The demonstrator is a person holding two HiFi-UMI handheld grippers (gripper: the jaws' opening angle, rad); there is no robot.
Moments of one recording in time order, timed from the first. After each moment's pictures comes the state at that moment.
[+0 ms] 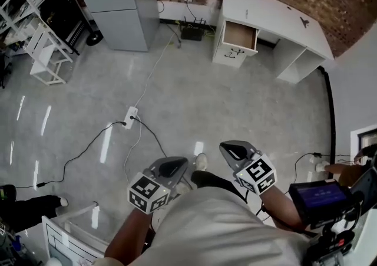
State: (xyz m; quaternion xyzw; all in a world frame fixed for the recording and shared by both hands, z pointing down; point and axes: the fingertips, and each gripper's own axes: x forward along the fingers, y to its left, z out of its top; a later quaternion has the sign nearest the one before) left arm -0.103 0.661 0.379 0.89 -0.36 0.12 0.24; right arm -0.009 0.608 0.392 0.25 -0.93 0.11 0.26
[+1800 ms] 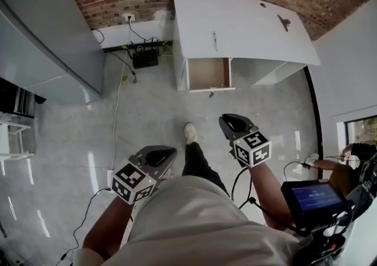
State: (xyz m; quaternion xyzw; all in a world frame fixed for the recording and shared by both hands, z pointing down) left arm -0.067 0.065 0.389 0.94 -0.17 0.17 0.24; right arm 0.095 -0.012 0.434 0.46 -0.83 0.20 0.25
